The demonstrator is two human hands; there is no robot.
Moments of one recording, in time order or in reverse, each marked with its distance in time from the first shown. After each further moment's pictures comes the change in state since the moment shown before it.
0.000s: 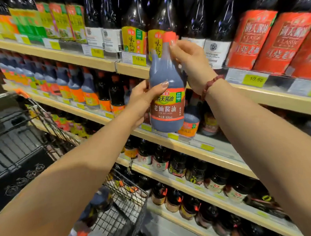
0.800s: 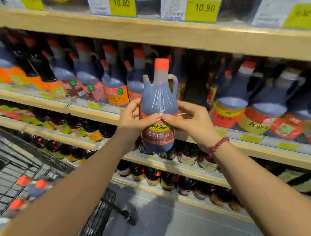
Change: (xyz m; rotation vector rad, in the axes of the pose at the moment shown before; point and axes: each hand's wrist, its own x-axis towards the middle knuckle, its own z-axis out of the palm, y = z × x) left_hand -0.017 -0.171 0.121 -0.020 -0.069 -0.161; right_hand -0.162 0.154 -0.152 0.039 0.054 0.391
